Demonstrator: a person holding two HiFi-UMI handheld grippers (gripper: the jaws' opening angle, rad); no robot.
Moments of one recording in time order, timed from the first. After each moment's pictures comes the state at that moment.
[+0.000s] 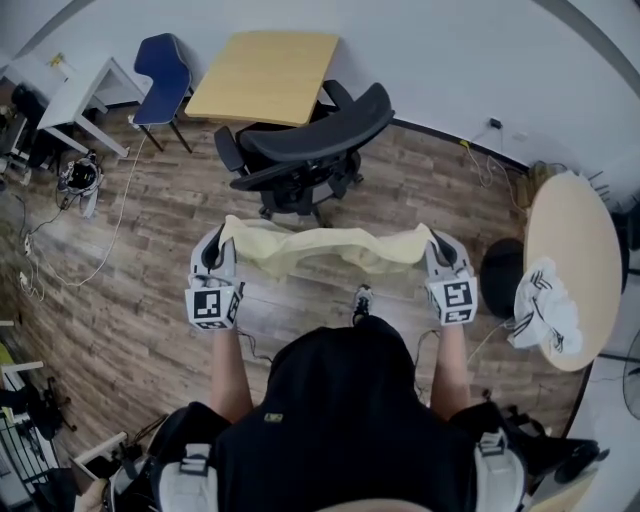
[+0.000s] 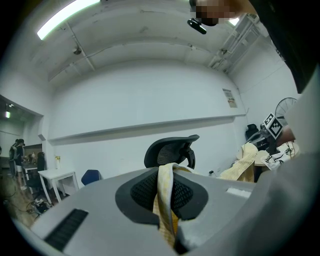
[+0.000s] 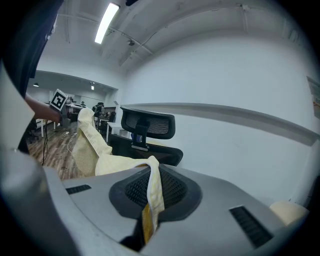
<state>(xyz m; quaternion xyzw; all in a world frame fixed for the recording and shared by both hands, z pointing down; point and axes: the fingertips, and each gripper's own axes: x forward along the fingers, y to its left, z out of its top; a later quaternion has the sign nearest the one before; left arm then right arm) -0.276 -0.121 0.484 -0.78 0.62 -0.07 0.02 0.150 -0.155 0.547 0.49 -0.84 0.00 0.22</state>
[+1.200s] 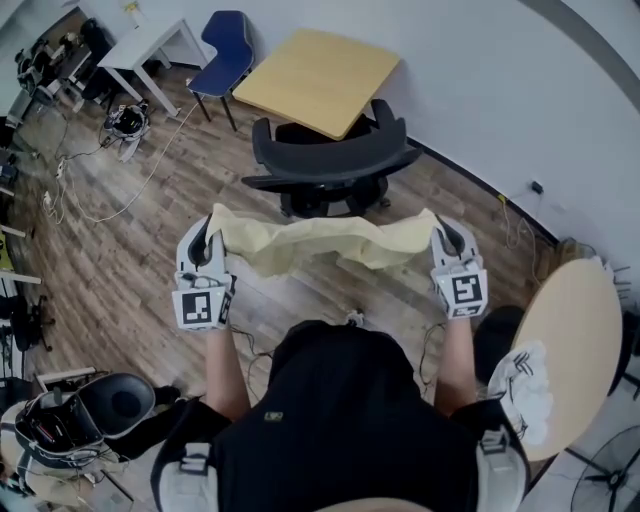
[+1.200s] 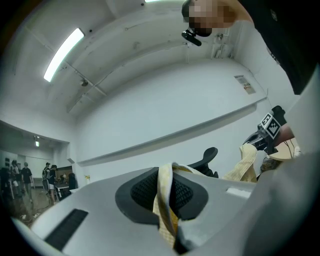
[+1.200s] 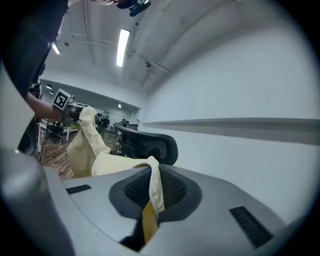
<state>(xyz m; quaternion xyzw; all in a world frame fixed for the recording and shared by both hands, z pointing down) -0.234 -0.112 0.402 -0.67 0.73 -0.07 0.11 0.144 -0.287 0.497 0.34 -0.92 -0.08 0.14</state>
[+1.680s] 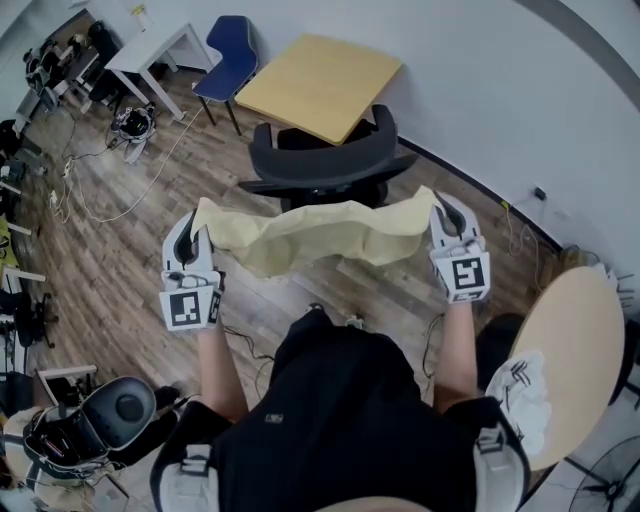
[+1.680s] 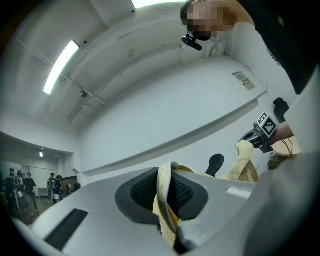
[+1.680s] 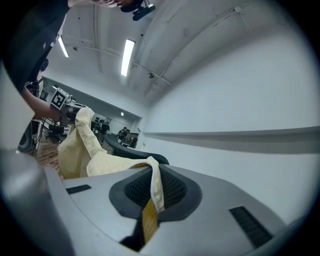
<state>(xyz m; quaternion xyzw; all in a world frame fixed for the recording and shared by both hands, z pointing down) -0.231 -0.112 0.366 -0.64 0.74 -0.09 0.16 0.129 -0.326 0.446 0.33 -0.93 -0.13 0.09</state>
